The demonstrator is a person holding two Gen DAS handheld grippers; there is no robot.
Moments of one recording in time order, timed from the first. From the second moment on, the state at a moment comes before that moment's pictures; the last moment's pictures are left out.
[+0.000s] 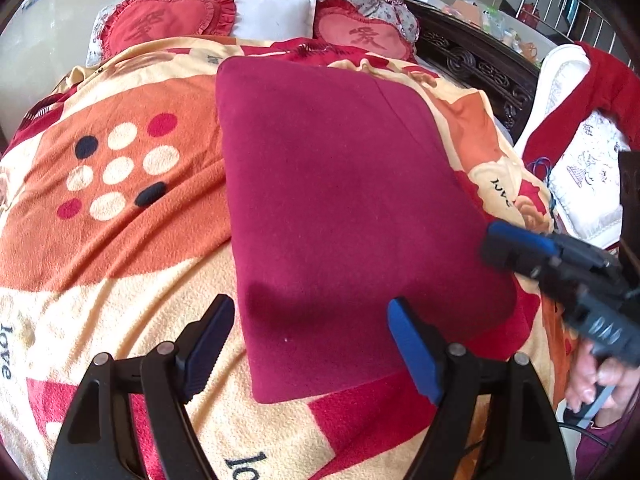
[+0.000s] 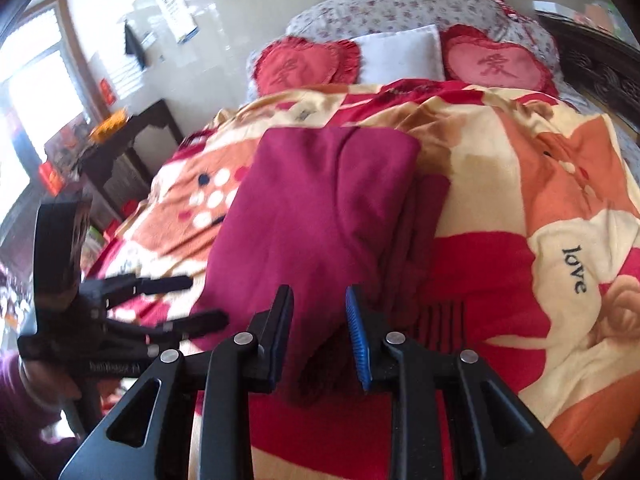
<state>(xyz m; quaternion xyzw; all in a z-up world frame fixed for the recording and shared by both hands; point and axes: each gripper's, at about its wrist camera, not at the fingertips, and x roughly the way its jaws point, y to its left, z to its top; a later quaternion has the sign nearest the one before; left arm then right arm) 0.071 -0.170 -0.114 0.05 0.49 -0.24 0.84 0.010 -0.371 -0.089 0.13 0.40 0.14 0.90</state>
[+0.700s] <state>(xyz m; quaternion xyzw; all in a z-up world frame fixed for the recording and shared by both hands) 0.110 -0.156 -0.103 -0.05 0.49 -0.26 0.83 0.039 -0.409 -0.112 0.22 0.40 0.11 0.88</state>
